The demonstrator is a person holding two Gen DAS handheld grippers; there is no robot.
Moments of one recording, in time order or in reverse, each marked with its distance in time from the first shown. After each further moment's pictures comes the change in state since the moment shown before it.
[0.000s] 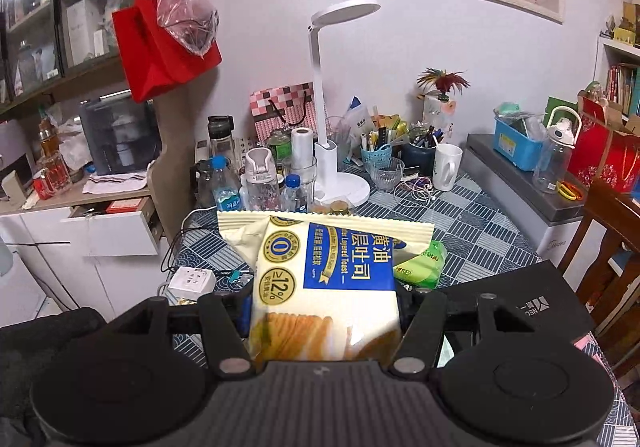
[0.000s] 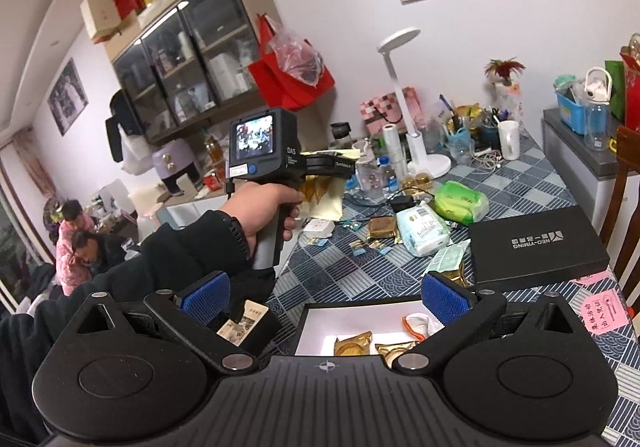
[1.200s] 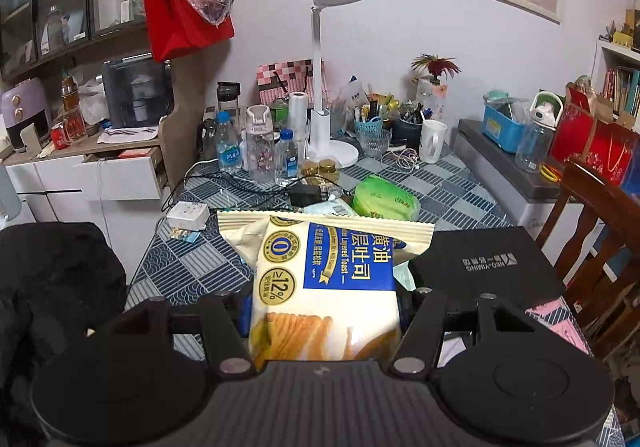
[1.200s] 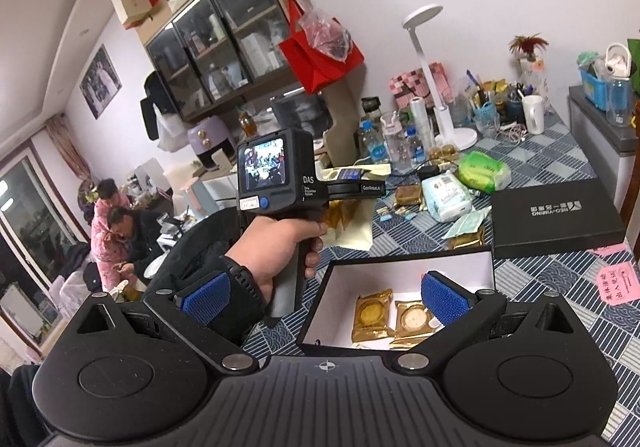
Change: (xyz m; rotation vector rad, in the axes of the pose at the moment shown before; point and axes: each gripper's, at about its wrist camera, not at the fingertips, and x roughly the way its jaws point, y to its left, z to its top) left arm -0.069 -0.054 -0.100 -0.072 0.022 0.019; right arm -0.038 -0.020 -0.040 -0.001 0.067 0.112
